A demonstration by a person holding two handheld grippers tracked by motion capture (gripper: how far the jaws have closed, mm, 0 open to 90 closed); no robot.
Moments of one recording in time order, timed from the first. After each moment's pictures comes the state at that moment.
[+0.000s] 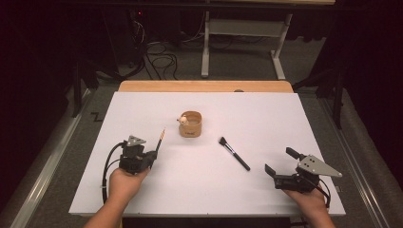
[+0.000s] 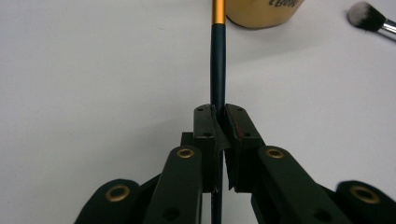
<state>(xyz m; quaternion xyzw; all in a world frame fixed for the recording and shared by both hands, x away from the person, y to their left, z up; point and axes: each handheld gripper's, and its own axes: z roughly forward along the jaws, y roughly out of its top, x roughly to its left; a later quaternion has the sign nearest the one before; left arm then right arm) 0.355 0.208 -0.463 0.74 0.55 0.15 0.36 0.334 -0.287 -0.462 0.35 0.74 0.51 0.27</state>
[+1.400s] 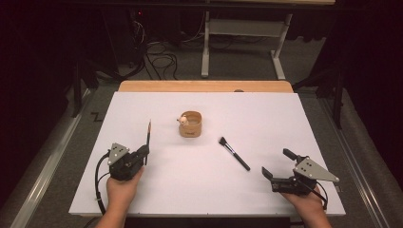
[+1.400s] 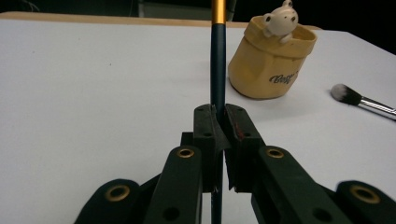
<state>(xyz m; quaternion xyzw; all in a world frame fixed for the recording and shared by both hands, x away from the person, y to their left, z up) 0.329 0.231 -0.480 0.65 0.51 0.25 0.50 0.327 -0.280 -0.465 0.32 0.74 0.52 0.28</state>
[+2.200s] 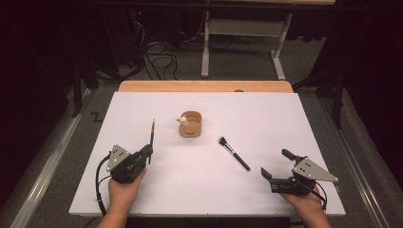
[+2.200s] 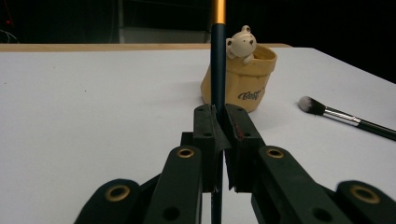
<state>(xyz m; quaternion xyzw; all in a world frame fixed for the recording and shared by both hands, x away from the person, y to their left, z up) 0.322 0.224 -0.476 0.65 0.47 0.25 0.54 0.326 -0.278 -0.465 0.31 0.74 0.52 0.28</state>
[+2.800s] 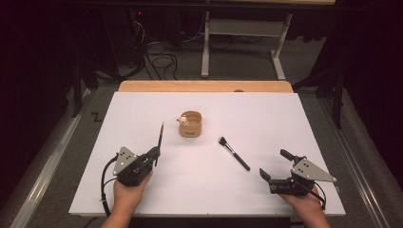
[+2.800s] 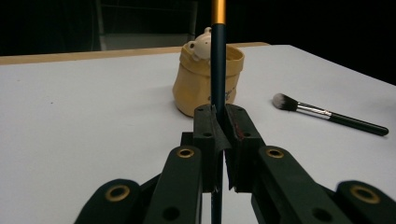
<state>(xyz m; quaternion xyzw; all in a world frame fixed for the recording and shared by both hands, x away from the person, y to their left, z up) 0.316 0.206 -0.473 0.67 0.44 0.25 0.55 0.326 -0.274 -0.465 0.31 0.75 0.52 0.28</state>
